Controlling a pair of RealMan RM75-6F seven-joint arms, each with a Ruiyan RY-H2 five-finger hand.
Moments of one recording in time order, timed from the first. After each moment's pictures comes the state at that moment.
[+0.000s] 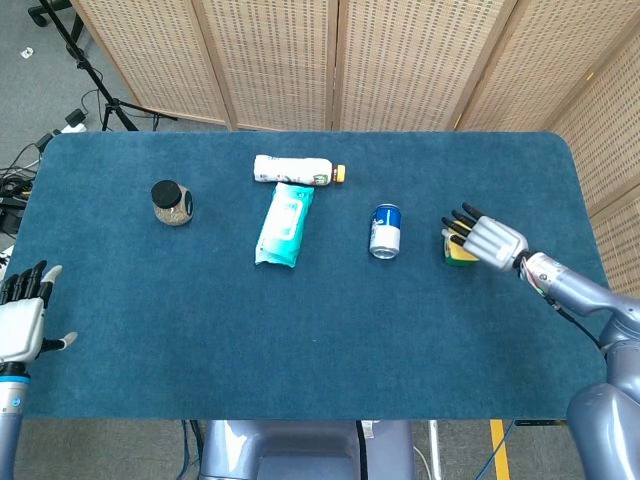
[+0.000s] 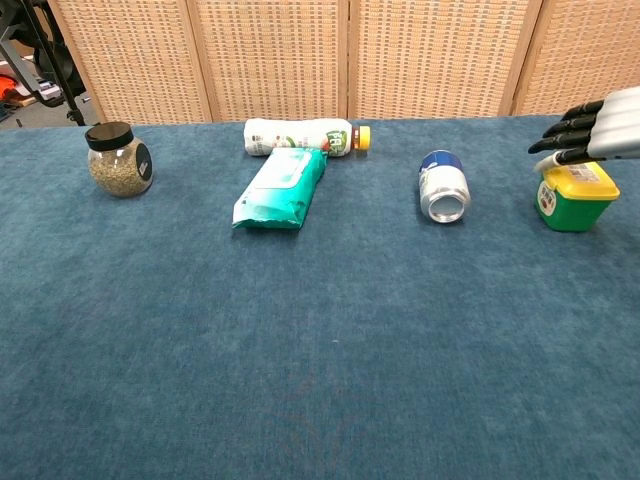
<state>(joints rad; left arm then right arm) -0.19 -1.22 -0.11 -1.57 1.17 1.29 0.25 0.81 -1.61 -0.32 -0.09 -1.98 1.11 0.41</state>
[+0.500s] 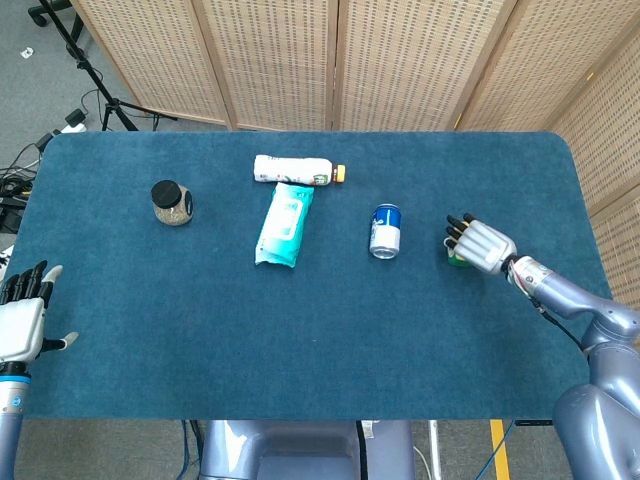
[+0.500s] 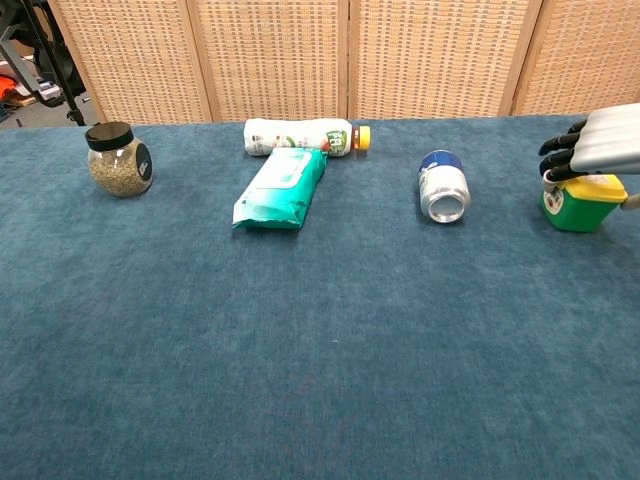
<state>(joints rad) -0.19 -1.22 -0.11 -1.57 1.17 1.29 0.24 0.82 -1.67 -0.32 -0.07 -1.96 1.06 0.43</state>
